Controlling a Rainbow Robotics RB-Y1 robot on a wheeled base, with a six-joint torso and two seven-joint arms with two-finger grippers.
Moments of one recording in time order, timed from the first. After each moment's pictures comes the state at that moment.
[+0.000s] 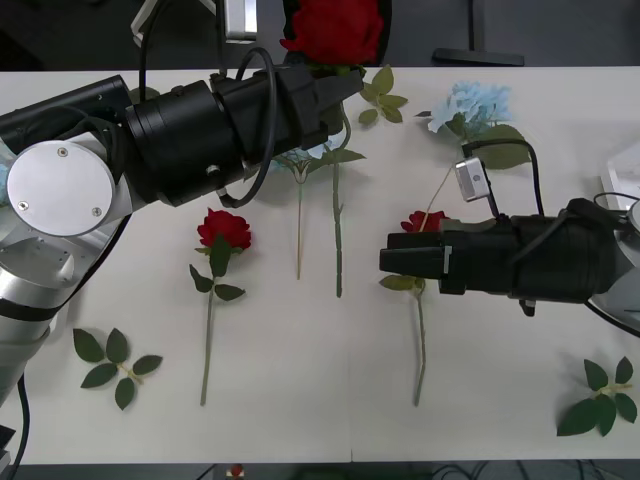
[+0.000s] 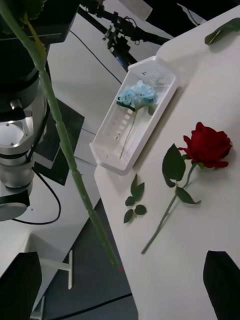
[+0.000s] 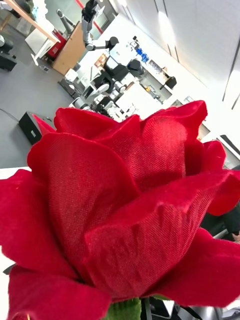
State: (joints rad) right arm -0.37 -1.02 0.65 -1.78 -2.51 0.74 2.48; left arm -0.45 0.50 -0.30 -1.97 1.54 0.57 -1.79
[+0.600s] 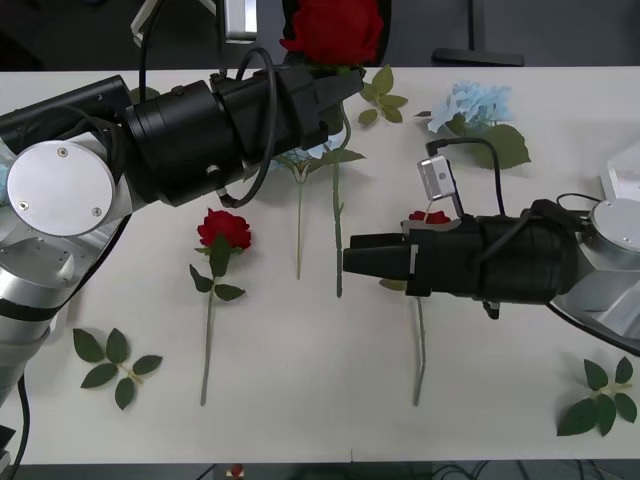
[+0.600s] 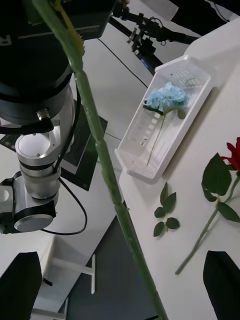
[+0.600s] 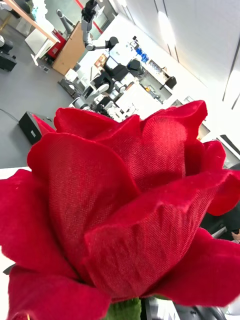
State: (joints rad) right arm -0.40 -0.91 0.67 -1.80 -2.48 0.74 2.42; left arm -0.45 0.50 -0.30 -1.97 1.54 0.57 -1.79
